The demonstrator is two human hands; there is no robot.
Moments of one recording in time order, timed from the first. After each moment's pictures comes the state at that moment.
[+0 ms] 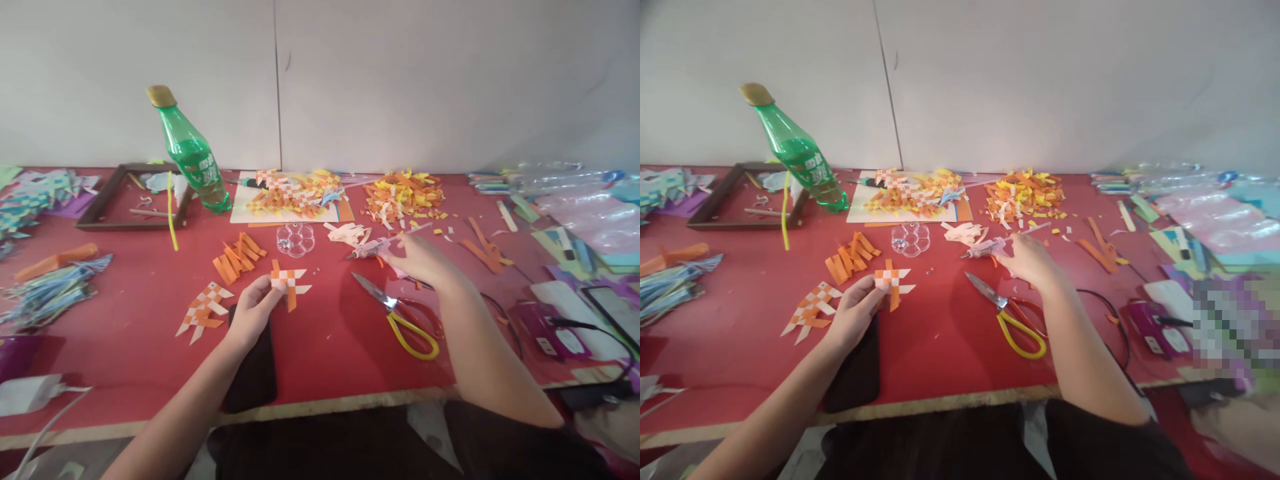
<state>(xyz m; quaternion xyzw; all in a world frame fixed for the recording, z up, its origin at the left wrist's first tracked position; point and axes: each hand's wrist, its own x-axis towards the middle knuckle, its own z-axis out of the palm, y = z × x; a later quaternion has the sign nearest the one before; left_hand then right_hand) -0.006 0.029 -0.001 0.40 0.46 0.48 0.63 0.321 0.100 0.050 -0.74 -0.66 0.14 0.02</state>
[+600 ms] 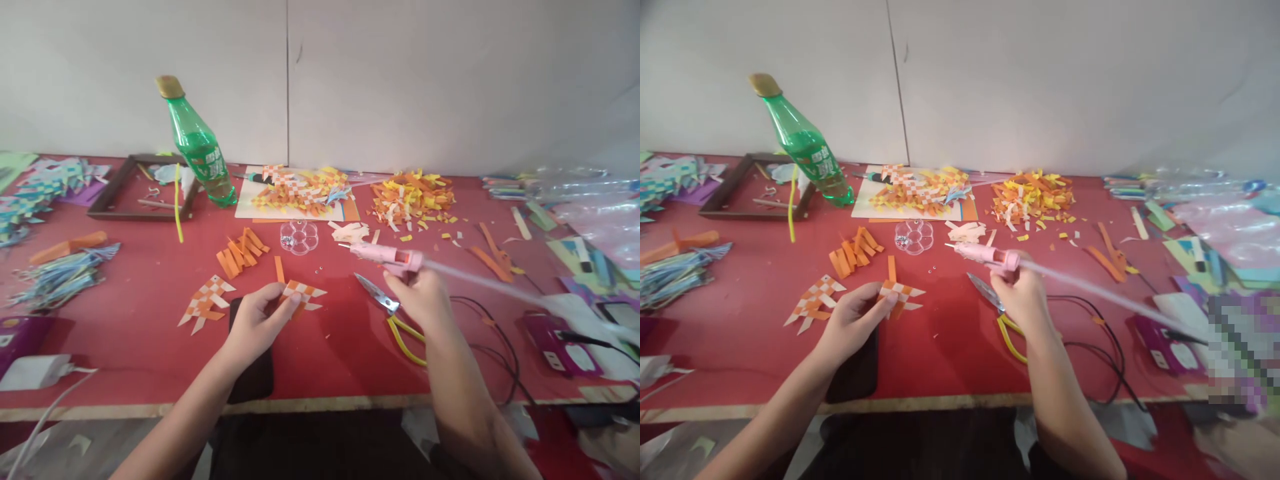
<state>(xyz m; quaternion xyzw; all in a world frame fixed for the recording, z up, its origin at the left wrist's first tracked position) 0.002 0.010 0.039 0.53 0.53 0.40 0.52 0.289 0.042 0.030 -0.72 -0.60 0.17 0.31</state>
